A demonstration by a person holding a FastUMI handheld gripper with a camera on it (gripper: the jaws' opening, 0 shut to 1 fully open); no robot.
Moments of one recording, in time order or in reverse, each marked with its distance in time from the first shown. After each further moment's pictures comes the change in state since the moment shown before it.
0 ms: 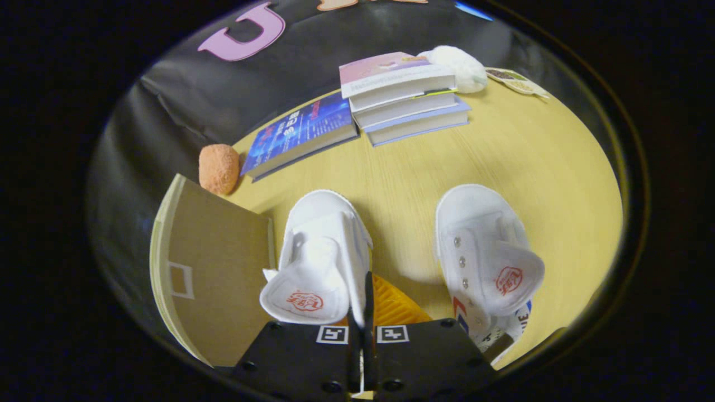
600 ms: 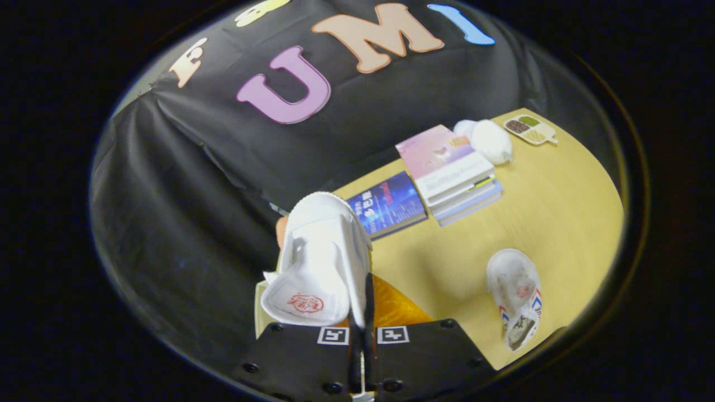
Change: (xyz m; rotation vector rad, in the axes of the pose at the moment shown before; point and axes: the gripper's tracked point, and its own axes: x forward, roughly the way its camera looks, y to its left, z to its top) arm -0.122 0.142 0.090 0.060 -0.280 0.207
